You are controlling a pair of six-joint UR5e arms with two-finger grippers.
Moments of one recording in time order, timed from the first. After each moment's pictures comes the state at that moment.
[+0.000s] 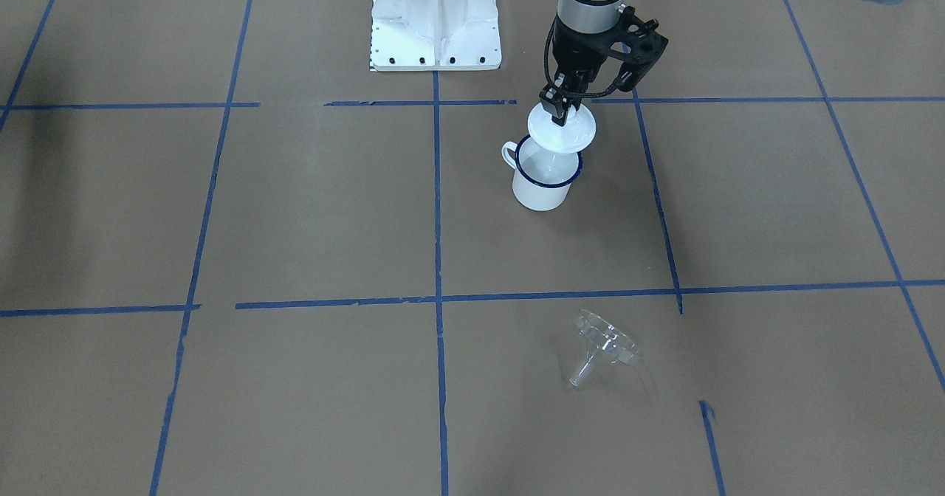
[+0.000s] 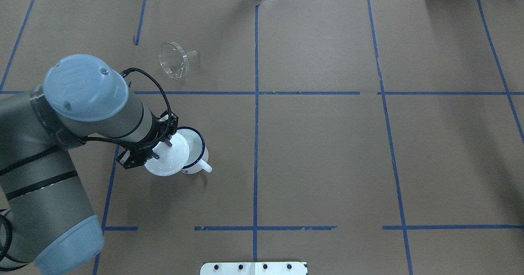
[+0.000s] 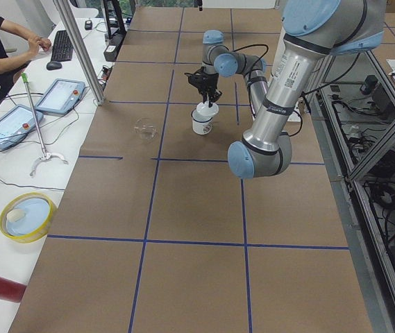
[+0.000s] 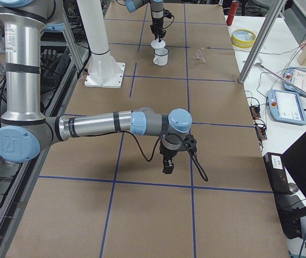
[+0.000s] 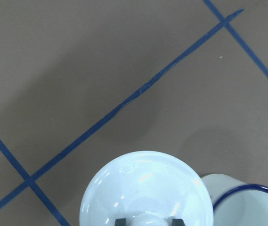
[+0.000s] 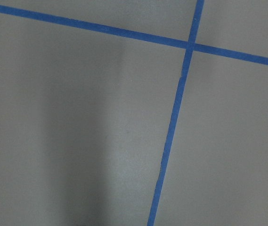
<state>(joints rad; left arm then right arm) -0.56 -2.11 -2.08 -1.22 -1.88 -1.98 1.45 -1.63 1.79 -1.79 2.31 -0.13</state>
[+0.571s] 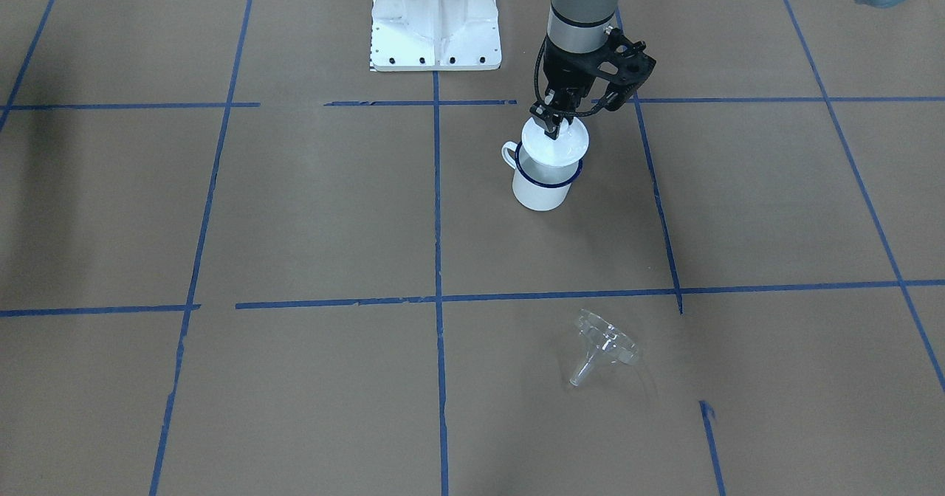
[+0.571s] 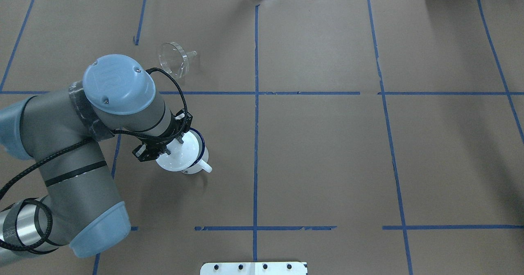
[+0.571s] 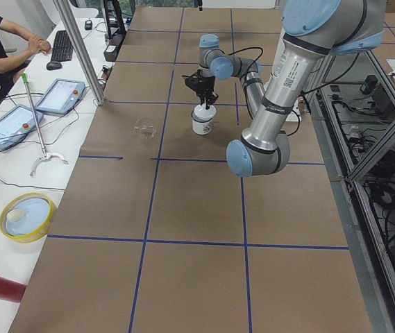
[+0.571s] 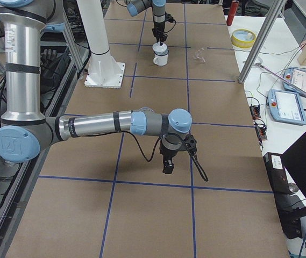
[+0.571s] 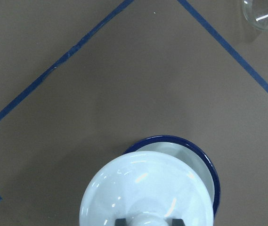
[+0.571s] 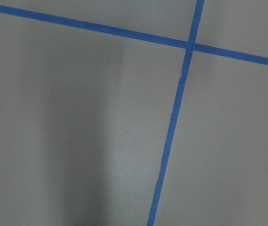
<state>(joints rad) -0.56 -2.12 -2.02 -1.27 -1.88 -1.95 1.45 -1.63 1.79 -1.79 2.31 -0.13</state>
